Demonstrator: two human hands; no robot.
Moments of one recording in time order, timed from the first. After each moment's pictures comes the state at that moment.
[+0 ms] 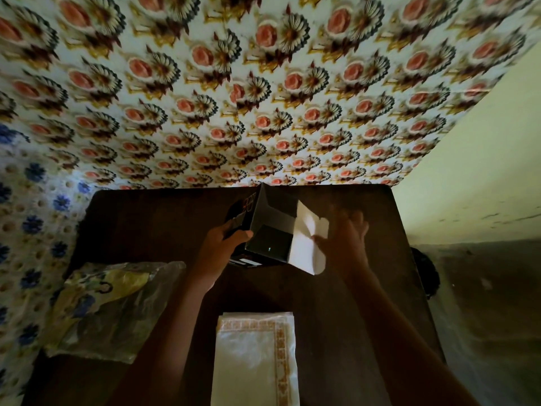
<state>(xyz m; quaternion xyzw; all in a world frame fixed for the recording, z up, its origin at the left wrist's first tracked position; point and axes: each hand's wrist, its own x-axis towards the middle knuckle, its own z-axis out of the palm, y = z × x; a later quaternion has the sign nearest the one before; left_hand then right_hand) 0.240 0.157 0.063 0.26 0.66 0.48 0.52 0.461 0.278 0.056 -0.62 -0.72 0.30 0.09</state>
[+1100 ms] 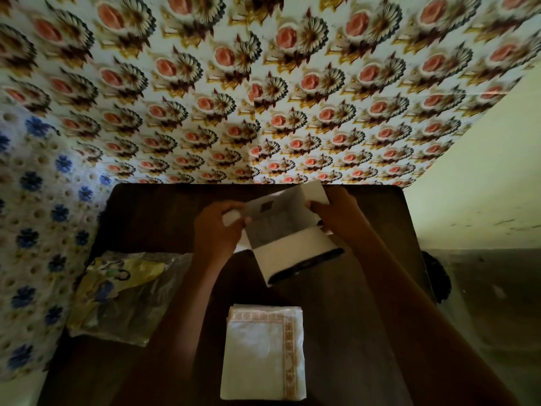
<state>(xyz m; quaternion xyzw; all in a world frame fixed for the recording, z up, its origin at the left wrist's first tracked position) 0.225 0.153 0.086 0.38 0.81 0.41 0.20 0.423 0.300 0.103 -0.54 -0.69 0.47 0.13</state>
